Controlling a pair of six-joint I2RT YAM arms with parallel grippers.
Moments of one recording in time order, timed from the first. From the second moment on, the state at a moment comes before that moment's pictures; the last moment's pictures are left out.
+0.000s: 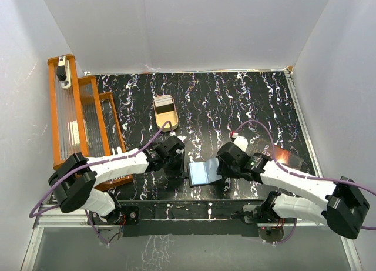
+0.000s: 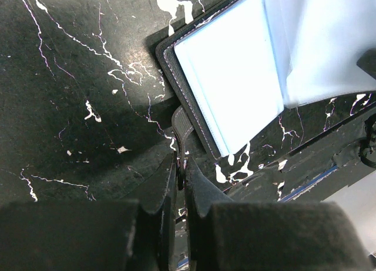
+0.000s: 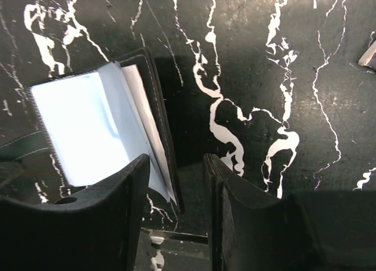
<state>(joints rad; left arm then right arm) -0.94 1.42 0.77 -0.39 0.08 -0.70 0.86 1.05 0.57 -0.57 0.27 0.97</state>
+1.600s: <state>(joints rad) -0.94 1.50 0.85 -0.20 0.20 -0.83 0.86 1.13 0.66 -0.63 0.26 0.93</state>
